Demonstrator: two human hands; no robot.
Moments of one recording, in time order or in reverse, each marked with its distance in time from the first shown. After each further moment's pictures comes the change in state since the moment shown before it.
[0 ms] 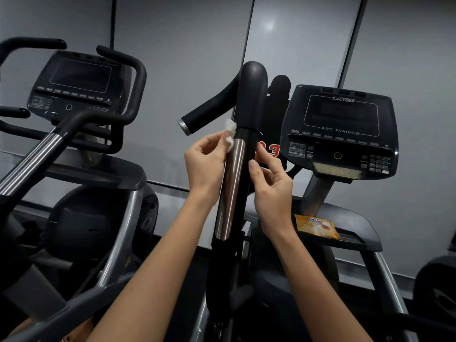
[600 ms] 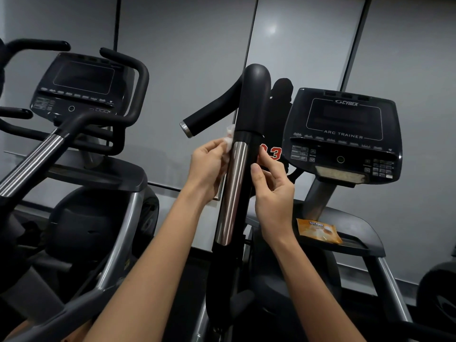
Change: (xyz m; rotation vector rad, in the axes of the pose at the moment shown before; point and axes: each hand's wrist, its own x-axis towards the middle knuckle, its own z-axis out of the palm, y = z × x) left_hand 0.016 0.000 -0.006 -0.042 -0.207 -0.224; right_hand -0.001 0.003 0.002 0.002 0.026 -0.031
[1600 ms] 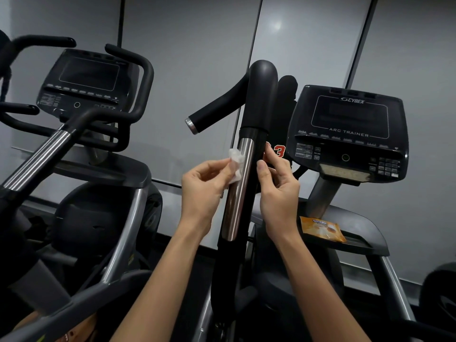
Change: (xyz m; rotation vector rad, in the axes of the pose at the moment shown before) left_hand -0.040 -0.025 -0.021 0.023 0.085 0.163; right_hand 0.000 0.002 0.002 -0.005 0.019 -0.021
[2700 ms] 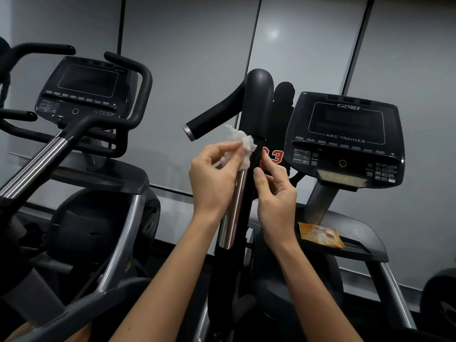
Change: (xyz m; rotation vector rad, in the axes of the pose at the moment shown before) left_hand 0.012 0.014 0.027 0.155 0.074 0.322; right_hand 0.001 0.000 -0.001 0.030 -0.012 0.007
